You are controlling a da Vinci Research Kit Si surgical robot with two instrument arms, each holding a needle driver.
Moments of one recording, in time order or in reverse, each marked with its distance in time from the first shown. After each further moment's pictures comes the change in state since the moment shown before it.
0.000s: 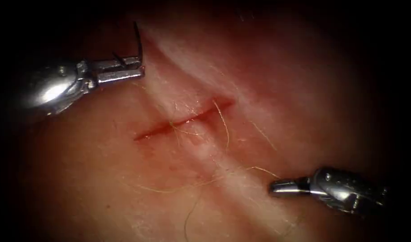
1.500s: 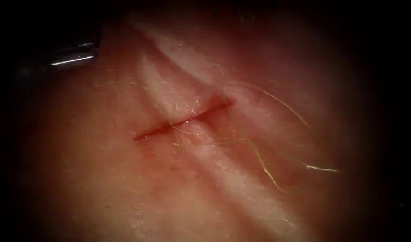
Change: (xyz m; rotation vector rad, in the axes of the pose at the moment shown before) right arm 0.003 0.001 -0.018 0.163 0.145 -0.164; left arm 0.001 -0.003 -0.006 0.017 -0.041 -0.017
